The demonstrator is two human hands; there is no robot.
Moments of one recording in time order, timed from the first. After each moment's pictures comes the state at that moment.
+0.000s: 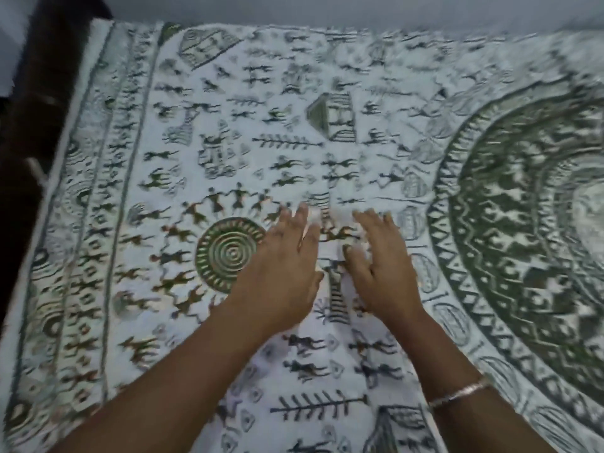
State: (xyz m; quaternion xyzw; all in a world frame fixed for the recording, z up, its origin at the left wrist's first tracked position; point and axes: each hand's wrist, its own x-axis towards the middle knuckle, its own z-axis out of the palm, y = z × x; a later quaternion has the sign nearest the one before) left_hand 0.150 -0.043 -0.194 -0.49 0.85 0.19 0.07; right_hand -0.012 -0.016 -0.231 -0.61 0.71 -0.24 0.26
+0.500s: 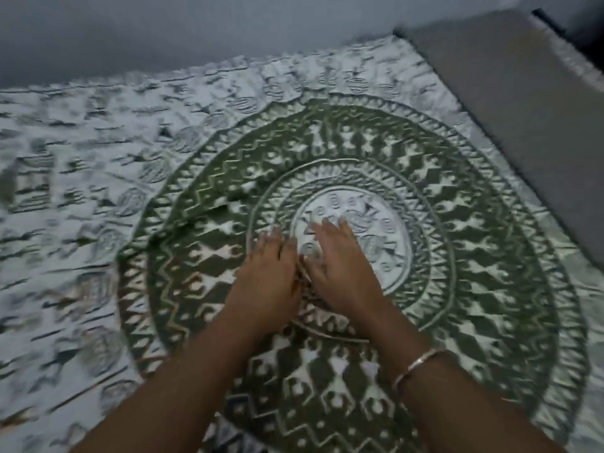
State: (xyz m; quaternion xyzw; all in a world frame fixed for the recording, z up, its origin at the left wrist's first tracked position) left_hand -0.290 -0.024 -0.211 -0.44 0.86 0.22 0.09; right_hand -0.423 0.017 -0.225 -0.61 0.74 -0.17 0.22
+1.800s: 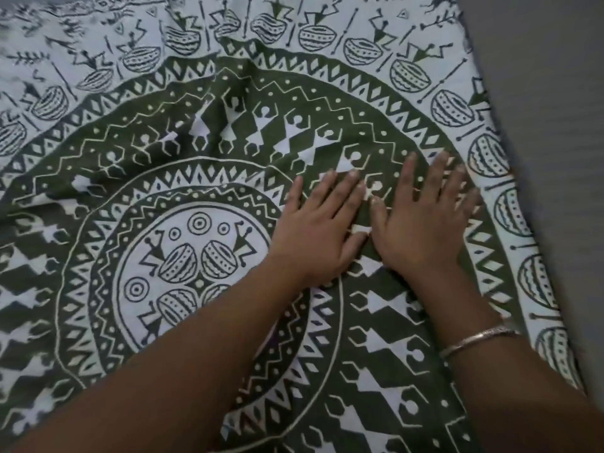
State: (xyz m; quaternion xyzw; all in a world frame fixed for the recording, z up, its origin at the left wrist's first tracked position) left_hand -0.592 -0.091 -0.291 -0.46 0.88 0.09 0.07; right_hand -0.740 -0.073 -0.291 -0.57 0.81 0.06 0.09
